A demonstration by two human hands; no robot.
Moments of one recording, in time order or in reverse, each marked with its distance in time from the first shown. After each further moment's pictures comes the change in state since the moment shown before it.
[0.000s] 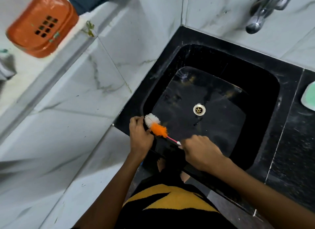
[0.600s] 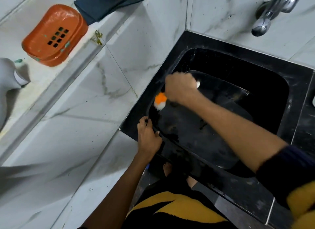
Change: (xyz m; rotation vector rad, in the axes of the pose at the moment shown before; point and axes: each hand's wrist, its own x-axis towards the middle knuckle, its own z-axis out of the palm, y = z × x) left_hand 0.006 0.011 -0.004 0.148 -0.090 0.058; right_hand 0.142 -0.022 -0.126 -0.209 0.224 0.186
